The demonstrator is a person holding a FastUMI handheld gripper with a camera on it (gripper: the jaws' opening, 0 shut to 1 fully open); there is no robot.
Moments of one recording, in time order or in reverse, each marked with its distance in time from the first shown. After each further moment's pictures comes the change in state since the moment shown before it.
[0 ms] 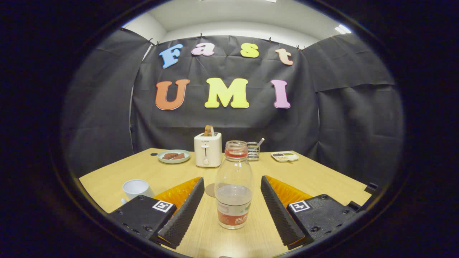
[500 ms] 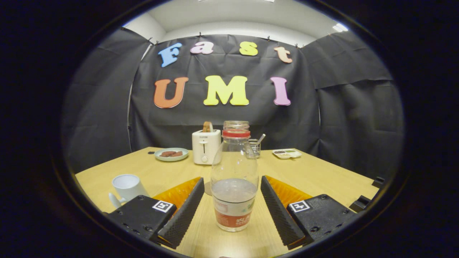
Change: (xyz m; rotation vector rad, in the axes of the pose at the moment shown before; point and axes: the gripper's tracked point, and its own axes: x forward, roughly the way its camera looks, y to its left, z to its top) arm 0.023 -0.001 -0.020 0.016 -0.020 -0.004
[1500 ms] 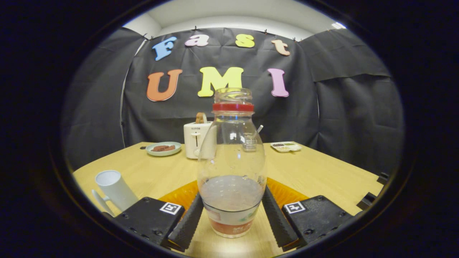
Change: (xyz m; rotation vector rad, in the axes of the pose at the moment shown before) arm 0.035 -0.007 -0.017 0.002 0.041 -0.019
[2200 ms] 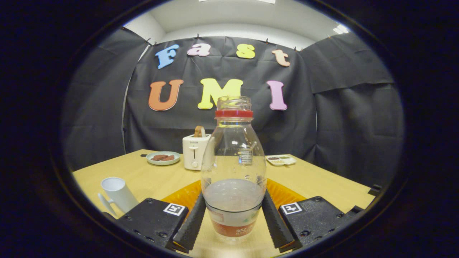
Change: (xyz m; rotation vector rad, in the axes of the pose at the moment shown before) arm -0.029 -0.022 0.051 -0.064 -0.105 -0.018
